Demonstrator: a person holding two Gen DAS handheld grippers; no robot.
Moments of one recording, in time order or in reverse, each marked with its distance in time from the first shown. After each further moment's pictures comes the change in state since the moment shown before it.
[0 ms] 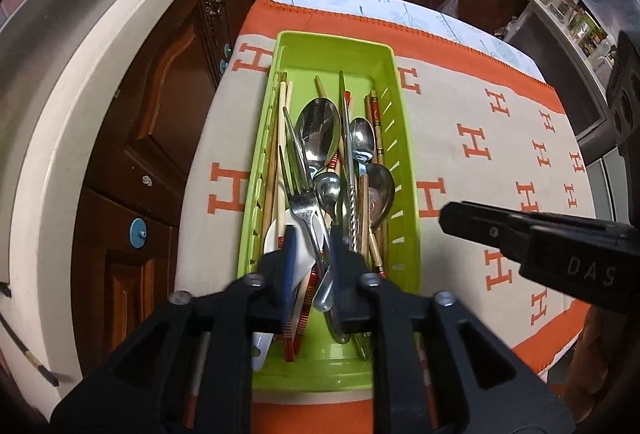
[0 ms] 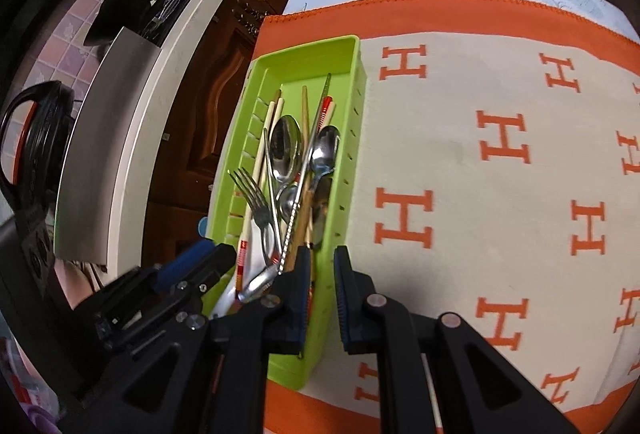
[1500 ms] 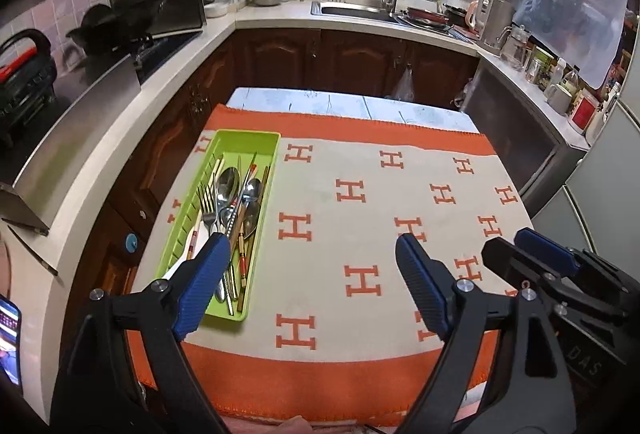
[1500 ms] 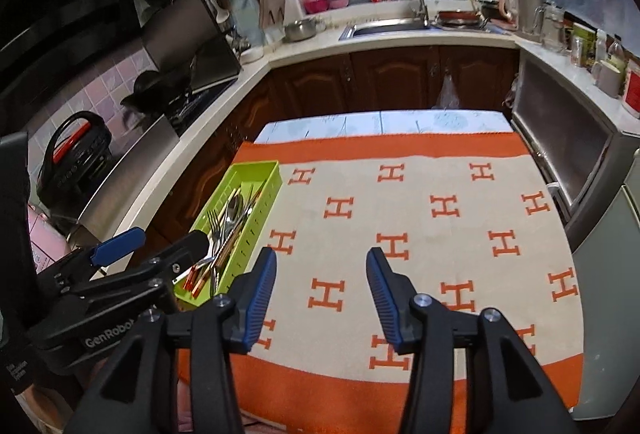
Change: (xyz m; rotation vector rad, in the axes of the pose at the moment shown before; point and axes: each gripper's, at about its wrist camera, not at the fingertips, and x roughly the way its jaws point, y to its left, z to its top) left arm -0.160 -0.168 -0.083 0.032 -0.364 0.031; right arm -0.195 -0.069 -0.141 -0.131 -0.535 -0.145
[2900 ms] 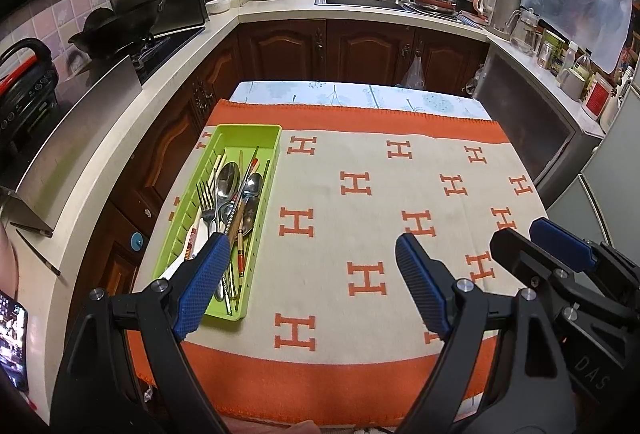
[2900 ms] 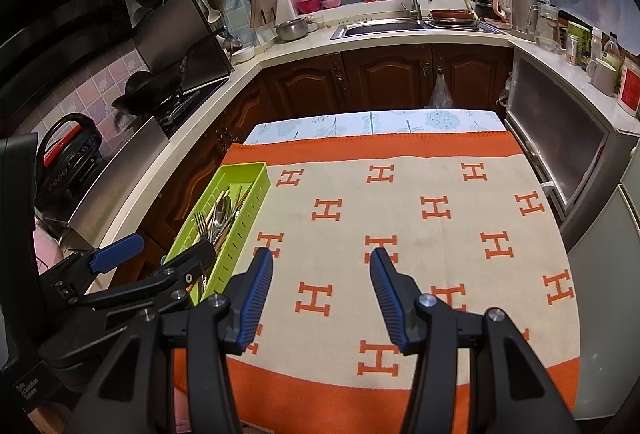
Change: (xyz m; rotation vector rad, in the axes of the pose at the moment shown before) left arm 0.024 -0.013 0.001 0.036 0.038 0.055; right arm 0.008 -0.011 0.002 0.010 0.004 -0.019
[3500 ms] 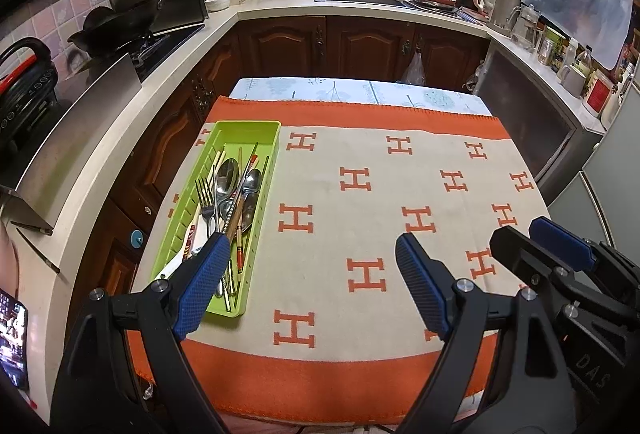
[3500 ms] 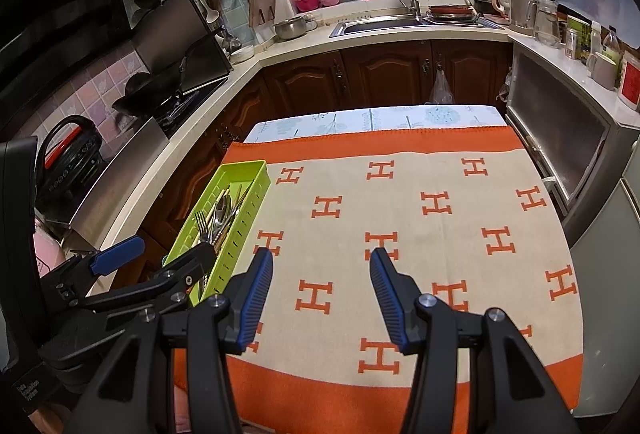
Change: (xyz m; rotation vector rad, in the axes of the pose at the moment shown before) left arm 0.002 0.000 -0.008 0.000 0.007 0.002; right arm 0.004 -0.004 -0.006 0.009 0.005 0.011
